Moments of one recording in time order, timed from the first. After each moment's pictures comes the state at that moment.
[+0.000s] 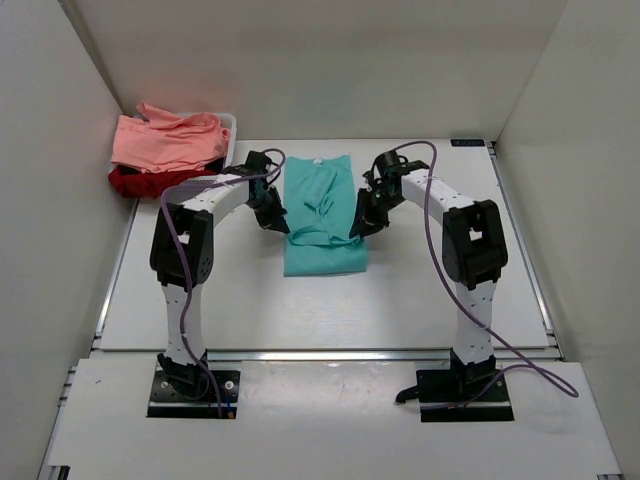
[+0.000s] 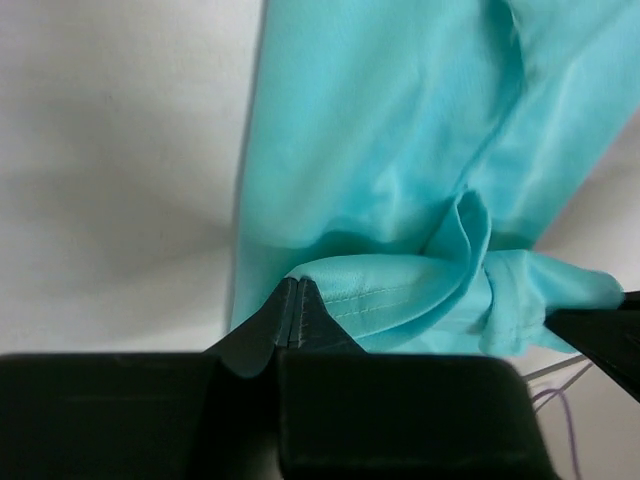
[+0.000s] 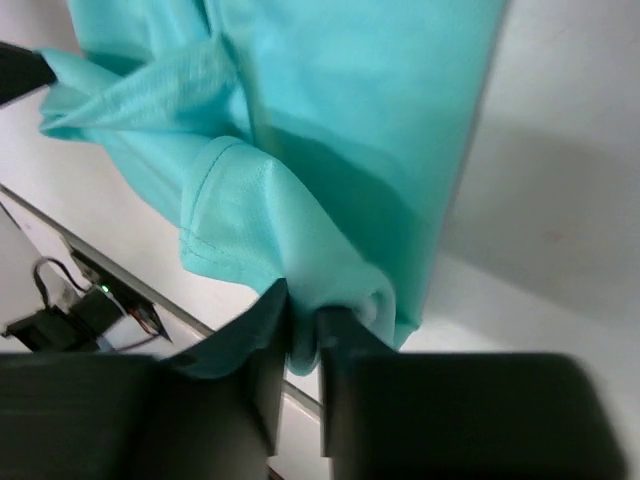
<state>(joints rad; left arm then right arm) -0.30 2.06 1.58 -0.73 0.28 -0.64 0.33 2.08 1.64 -0.84 -0.54 0.38</state>
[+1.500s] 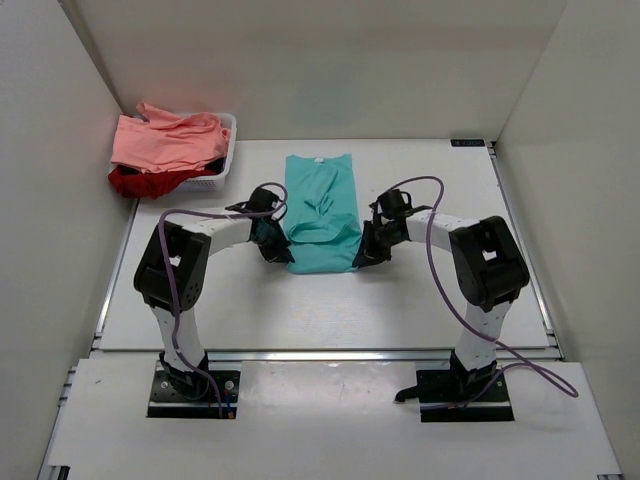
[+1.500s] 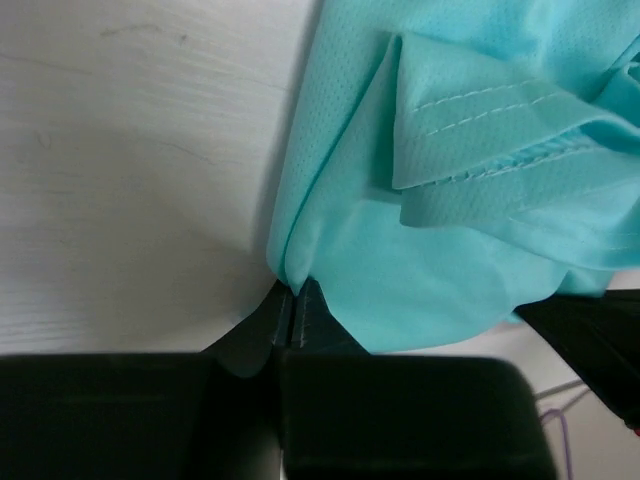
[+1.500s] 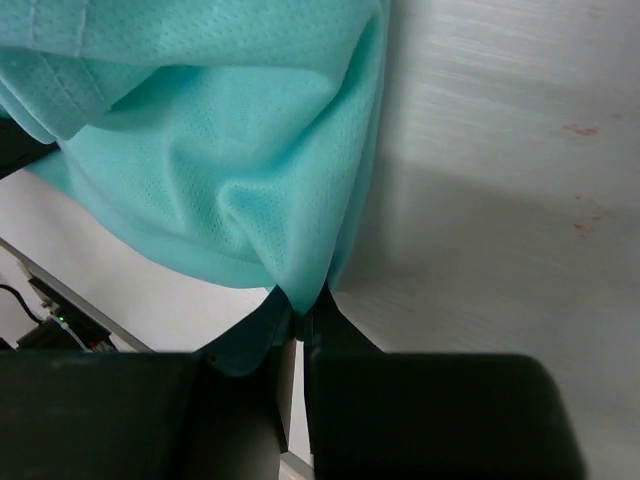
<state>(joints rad) -0.39 1.86 1.13 -0.43 0.19 -0.85 0.38 1.88 1.12 -0.38 -0.46 0.52</state>
